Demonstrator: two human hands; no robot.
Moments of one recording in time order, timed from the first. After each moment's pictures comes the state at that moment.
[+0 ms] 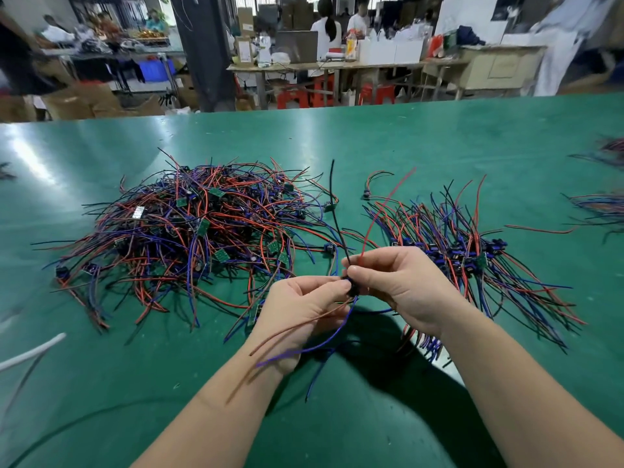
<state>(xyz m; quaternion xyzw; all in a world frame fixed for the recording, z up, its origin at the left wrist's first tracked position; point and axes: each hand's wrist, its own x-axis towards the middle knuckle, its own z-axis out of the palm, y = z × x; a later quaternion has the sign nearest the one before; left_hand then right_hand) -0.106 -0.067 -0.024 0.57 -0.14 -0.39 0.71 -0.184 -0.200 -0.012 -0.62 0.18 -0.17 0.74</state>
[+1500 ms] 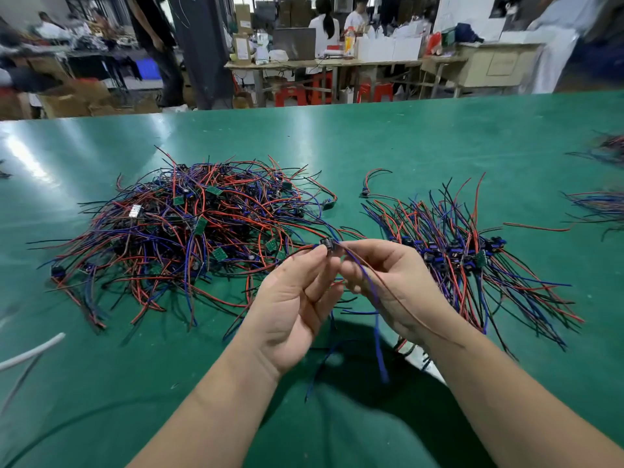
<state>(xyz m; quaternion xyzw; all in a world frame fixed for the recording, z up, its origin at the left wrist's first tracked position) -0.110 -0.065 -0.001 0.37 -0.05 -0.43 0.82 -0.179 -0.184 -0.014 -0.60 0.06 -0.23 0.76</state>
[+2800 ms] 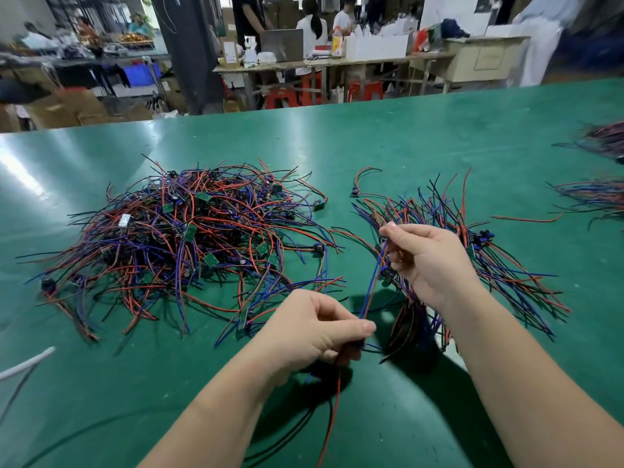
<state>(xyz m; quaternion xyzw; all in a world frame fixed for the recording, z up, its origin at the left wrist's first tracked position) -0.120 -0.064 -0.019 0.66 -0.30 -0.43 0.53 -0.192 -0.234 -0.006 -0.54 0.29 -0.31 0.73</state>
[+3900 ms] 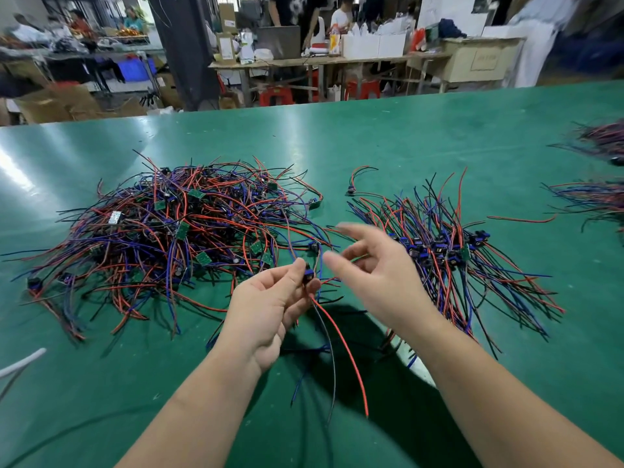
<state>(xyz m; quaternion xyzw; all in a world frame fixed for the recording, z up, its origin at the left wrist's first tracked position) -0.100 -0.070 -0.022 0.52 -0.05 -0.34 0.78 -0.182 -0.192 -0.022 -0.78 0.22 -0.31 0.49</state>
